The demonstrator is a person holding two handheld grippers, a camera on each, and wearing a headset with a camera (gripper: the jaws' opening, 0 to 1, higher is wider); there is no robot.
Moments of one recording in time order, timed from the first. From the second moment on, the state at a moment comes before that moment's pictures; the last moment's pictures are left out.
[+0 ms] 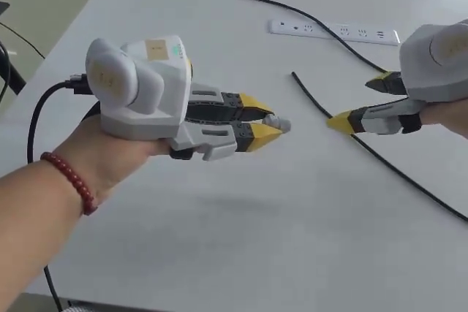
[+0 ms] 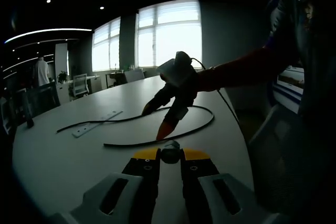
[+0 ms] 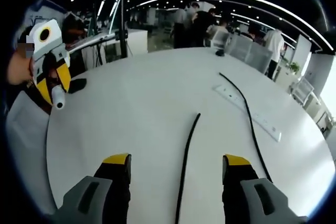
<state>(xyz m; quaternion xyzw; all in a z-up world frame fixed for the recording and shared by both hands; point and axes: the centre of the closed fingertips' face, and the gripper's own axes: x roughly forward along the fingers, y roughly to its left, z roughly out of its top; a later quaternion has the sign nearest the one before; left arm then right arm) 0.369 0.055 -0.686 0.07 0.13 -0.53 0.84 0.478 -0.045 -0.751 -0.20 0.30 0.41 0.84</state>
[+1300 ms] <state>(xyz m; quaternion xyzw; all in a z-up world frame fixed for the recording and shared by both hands) 0.363 0.053 -0.686 0.08 0.13 -0.53 0.83 0.377 -0.088 -0.696 -0.14 0.20 0.38 0.89</state>
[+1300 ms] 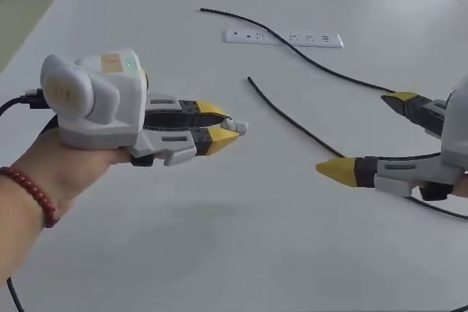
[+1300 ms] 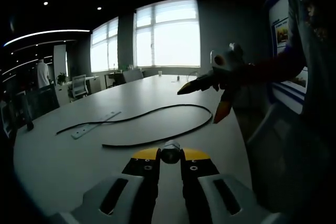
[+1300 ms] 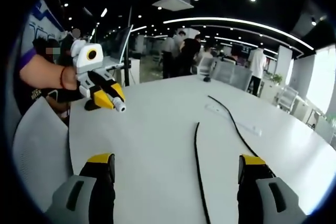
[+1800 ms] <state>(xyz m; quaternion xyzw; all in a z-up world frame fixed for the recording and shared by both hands) 0.355 0.057 -0.692 0.08 0.12 -0.52 0.84 0.324 -0.105 -0.693 -0.13 0.20 0.37 0.90</state>
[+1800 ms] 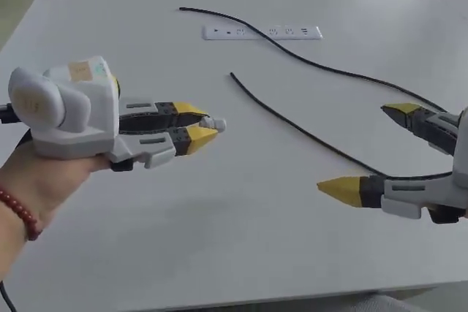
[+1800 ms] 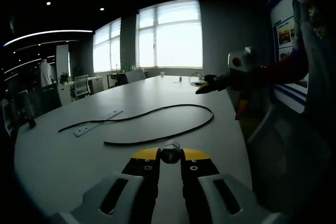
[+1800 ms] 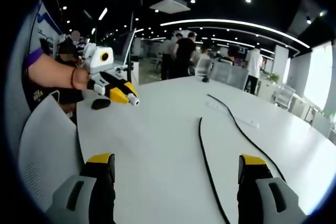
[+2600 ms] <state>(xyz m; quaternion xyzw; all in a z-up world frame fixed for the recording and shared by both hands) 0.401 0.051 -0.782 0.13 0.20 -0.45 0.86 0.313 -0.125 -0.697 -0.14 0.21 0.35 0.90</state>
